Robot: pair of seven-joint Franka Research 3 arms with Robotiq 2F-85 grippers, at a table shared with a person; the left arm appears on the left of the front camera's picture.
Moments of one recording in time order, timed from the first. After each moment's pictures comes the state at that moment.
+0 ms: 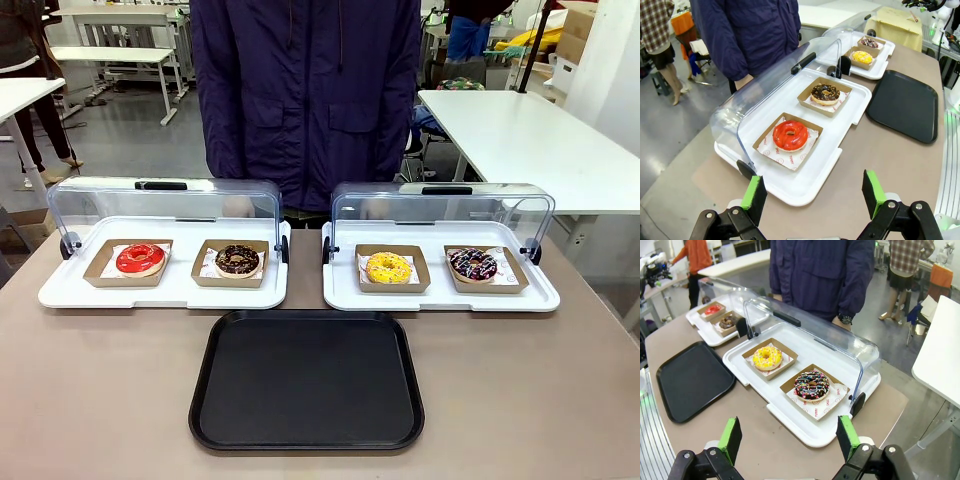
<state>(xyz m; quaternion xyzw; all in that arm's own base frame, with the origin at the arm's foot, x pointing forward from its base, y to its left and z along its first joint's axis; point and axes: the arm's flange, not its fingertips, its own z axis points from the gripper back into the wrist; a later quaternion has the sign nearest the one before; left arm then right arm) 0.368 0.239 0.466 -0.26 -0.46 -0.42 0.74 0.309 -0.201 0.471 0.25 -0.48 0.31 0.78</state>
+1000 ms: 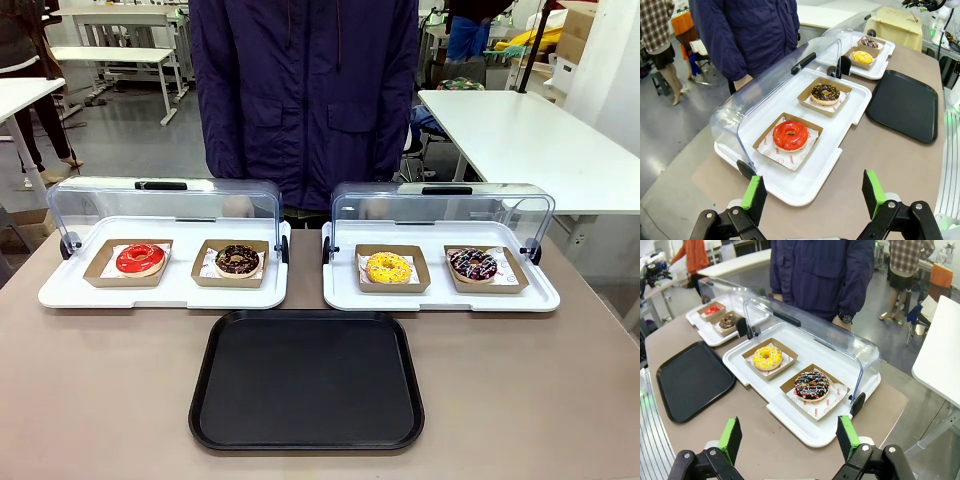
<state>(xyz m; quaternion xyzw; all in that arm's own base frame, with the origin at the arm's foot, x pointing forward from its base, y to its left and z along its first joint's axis) 0.368 0.239 0.466 -0.26 -0.46 -0.42 0.74 0.309 -0.201 0.471 0.25 -0.48 0.31 0.78</state>
